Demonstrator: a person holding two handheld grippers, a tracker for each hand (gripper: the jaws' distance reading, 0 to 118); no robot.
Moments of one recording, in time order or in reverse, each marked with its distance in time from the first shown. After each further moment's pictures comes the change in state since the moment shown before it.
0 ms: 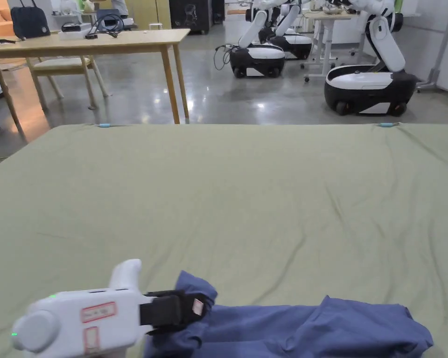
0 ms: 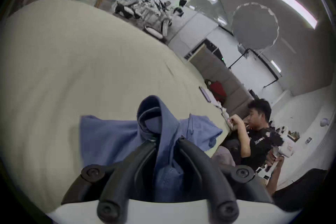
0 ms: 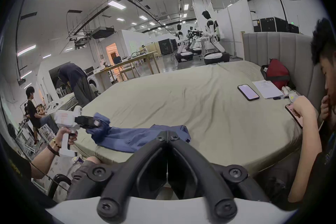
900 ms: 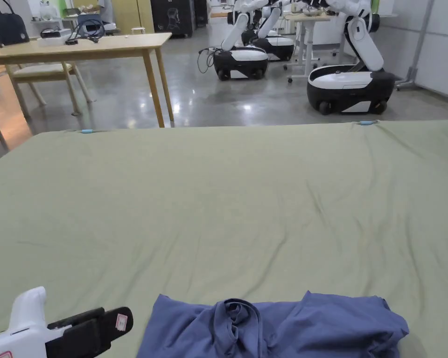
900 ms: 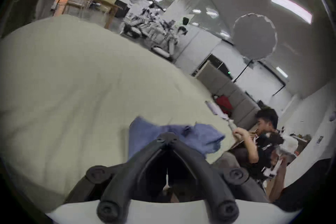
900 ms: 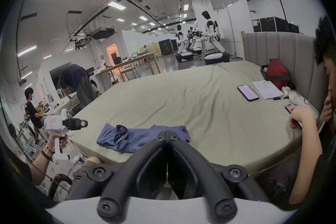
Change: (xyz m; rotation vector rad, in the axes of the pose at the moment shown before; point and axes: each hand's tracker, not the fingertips) left arm -0.013 -0.033 0.115 0.181 0.154 -0.020; right arm -0.011 0.009 -0.001 0.002 0.016 0.002
